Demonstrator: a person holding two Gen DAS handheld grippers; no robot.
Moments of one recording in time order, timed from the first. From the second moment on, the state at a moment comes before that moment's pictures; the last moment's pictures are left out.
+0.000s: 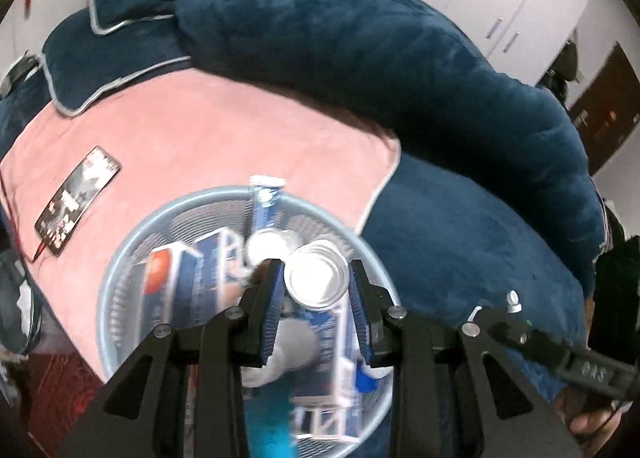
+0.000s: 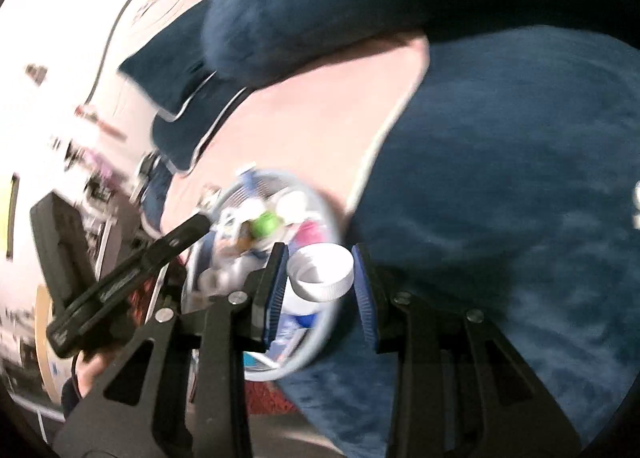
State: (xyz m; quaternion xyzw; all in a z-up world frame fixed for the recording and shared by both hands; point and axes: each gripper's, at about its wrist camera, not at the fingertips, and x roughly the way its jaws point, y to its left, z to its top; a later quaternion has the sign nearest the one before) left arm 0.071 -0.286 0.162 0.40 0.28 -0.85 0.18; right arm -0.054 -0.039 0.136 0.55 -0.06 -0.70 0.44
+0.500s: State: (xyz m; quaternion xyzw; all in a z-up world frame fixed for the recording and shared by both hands) left arm 0.089 -0.286 0.162 0.43 0.24 -0.84 0.22; right arm -0.034 -0.069 0.130 0.54 -0.04 -0.70 0.47
